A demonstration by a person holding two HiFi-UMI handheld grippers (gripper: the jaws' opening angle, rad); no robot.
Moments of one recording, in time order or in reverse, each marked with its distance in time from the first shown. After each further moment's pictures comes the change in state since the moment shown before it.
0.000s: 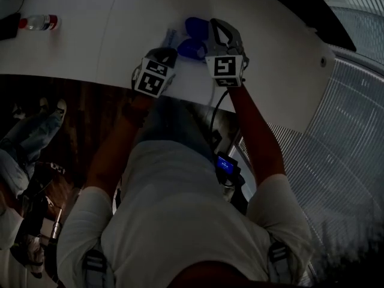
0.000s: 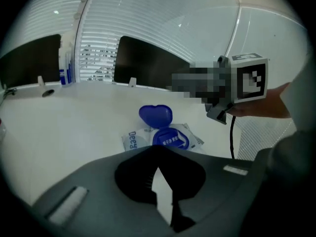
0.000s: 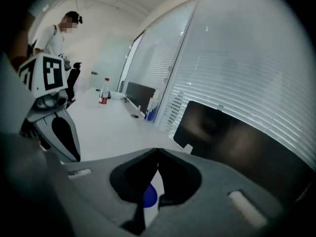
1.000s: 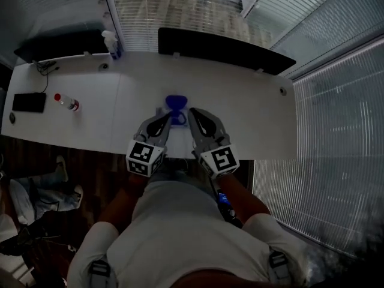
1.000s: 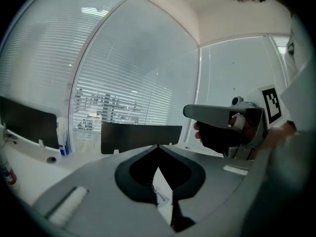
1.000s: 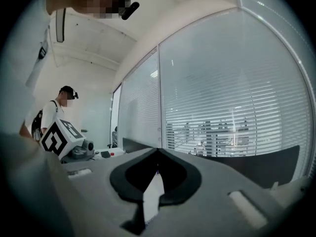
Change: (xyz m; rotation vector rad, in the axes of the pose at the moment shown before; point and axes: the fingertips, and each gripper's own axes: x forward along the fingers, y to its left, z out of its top) left arm -0.191 -0.116 0.161 0.182 -0.542 -0.072; right arm -0.225 -0.007 0.179 0.388 -0.448 -0.064
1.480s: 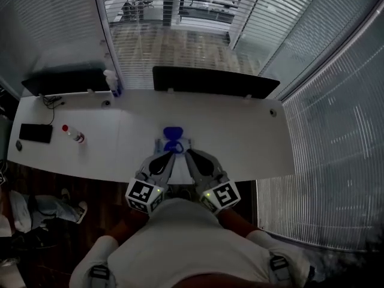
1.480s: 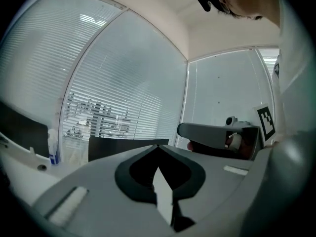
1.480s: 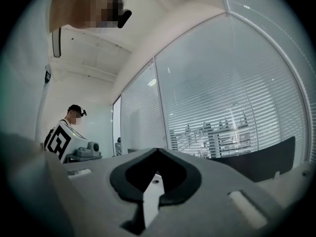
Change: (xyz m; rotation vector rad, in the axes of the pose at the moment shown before) left arm -0.048 -0.072 0.035 0.000 -0.114 -0.116; right arm -0.066 0.035 0.032 0.118 -0.073 0.013
